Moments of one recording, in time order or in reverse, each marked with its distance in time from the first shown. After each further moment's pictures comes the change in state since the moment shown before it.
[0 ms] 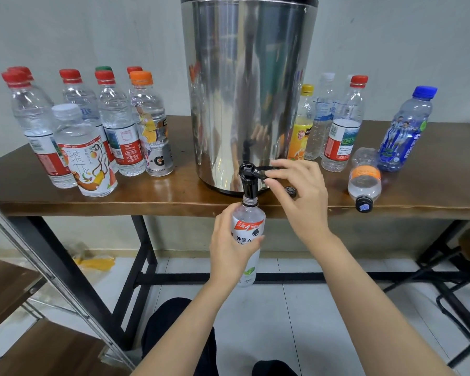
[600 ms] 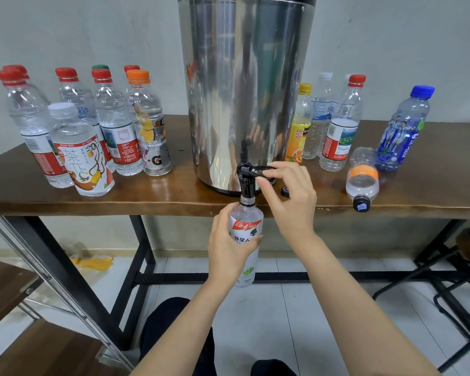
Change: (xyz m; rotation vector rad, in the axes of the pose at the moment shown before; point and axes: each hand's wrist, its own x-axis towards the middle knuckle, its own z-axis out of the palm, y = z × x) left_hand 0.000 0.000 0.002 -0.024 0.013 -0.010; right_hand -0.004 -0.006 0.020 0.046 0.161 0.004
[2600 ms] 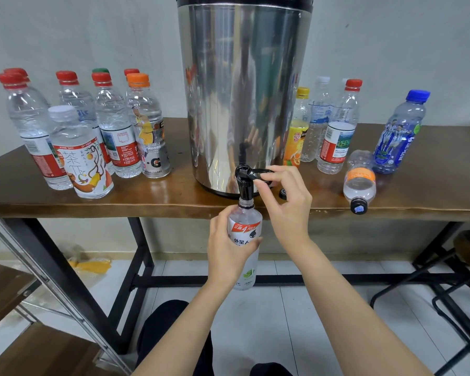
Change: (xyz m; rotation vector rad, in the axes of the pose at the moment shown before) left_hand 0.001 -0.004 0.002 0.026 -0.006 -0.001; right_hand -0.004 -0.005 0.003 0.105 -0.008 0.102
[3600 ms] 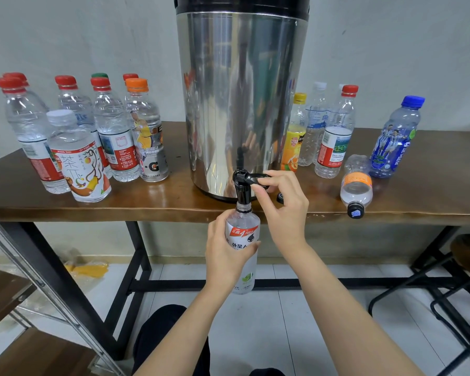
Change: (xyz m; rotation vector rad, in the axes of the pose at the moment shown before) left_hand 0.001 0.001 0.002 -0.002 0.011 -0.015; right_hand -0.001 -0.003 -0.002 0.012 -0.020 0.062
